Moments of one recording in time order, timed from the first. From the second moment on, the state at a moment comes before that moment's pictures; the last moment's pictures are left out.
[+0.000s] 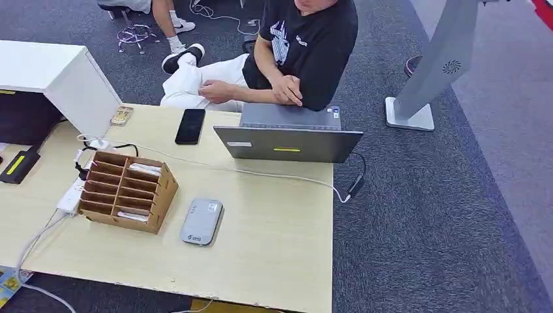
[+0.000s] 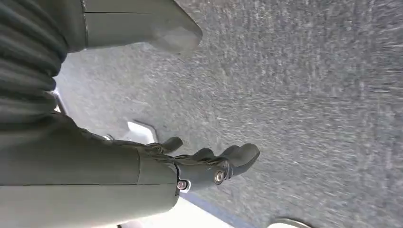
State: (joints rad) left arm -0.09 -0.25 1.25 -0.24 -1.51 0.46 0.21; right arm -0.09 0.27 -0.48 -0.19 0.74 -0.63 0.23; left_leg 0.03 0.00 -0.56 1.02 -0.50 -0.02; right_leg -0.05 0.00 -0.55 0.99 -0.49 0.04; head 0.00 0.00
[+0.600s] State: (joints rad) left arm -0.02 -0.16 1.04 -0.23 -1.34 0.34 0.13; right arm 0.26 0.27 -0.60 -0.76 0.88 -0.22 0.18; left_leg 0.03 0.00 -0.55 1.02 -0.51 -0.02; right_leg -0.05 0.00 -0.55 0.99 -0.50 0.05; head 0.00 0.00
